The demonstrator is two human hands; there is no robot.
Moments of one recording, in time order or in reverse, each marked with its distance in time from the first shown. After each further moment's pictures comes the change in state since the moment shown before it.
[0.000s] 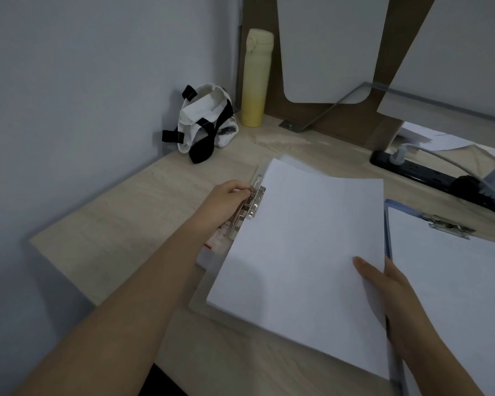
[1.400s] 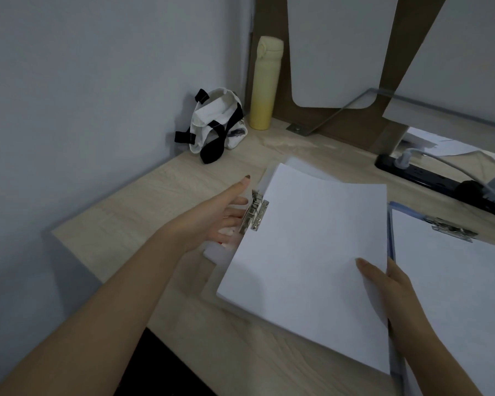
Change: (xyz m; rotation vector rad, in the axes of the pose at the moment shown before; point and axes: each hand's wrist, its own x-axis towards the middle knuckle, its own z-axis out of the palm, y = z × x) left_hand -0.044 0.003 -0.036 -0.136 -0.308 -0.264; right_hand -0.002 0.005 0.001 -0.059 0.033 -0.037
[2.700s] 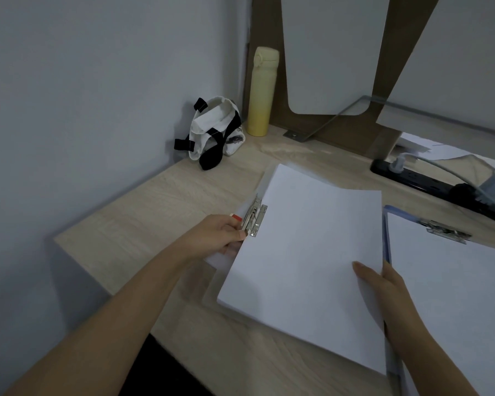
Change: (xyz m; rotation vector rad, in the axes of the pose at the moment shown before) left_hand -0.013 -0.013 0.012 0.268 0.080 0.103; right_hand 0.006 0.005 -0.001 -0.007 0.002 -0.035
